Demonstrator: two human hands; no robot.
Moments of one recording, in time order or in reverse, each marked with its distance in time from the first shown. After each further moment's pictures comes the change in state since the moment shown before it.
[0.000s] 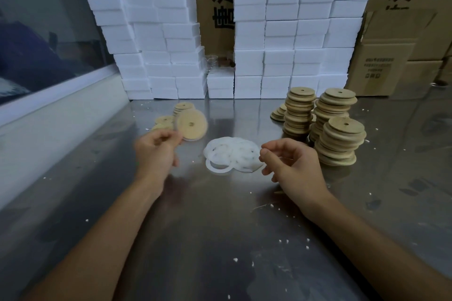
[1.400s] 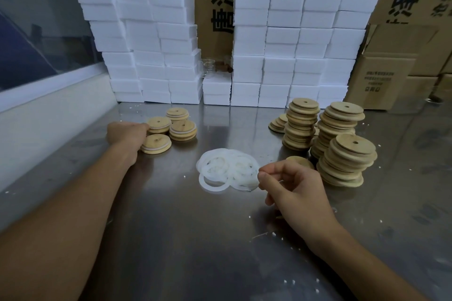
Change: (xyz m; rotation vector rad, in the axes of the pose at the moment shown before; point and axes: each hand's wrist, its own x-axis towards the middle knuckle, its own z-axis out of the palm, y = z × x) left_hand 0.138 -0.032 0.003 0.241 0.305 -0.238; right_hand 0.000 0.004 0.003 -0.039 -0.012 0.054
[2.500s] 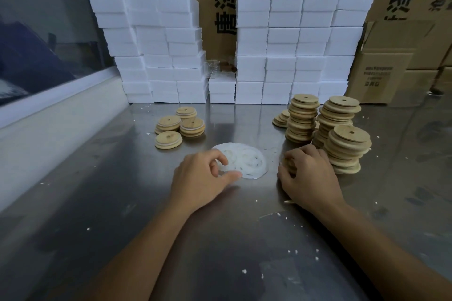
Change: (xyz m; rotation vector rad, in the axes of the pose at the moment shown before) left_hand -0.165 -0.025 -0.032 0.421 -0.568 0.773; right_hand 0.013 0.012 -0.019 -1.032 0.084 -0.107
